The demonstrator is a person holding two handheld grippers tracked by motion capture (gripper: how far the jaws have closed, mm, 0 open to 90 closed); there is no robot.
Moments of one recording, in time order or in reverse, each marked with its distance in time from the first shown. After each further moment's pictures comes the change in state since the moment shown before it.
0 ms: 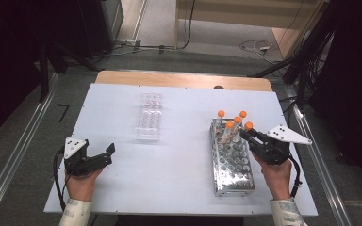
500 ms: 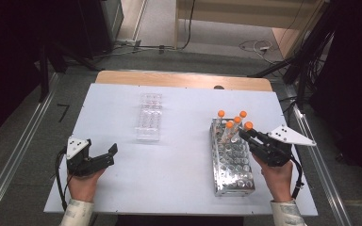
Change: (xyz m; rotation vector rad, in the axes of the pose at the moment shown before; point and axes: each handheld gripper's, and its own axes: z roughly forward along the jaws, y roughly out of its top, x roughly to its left) left arm -0.007 0.001 -0.001 -0.002 -0.021 0.011; right arm 0.011 0.010 -0.011 -0.030 0.034 -0.009
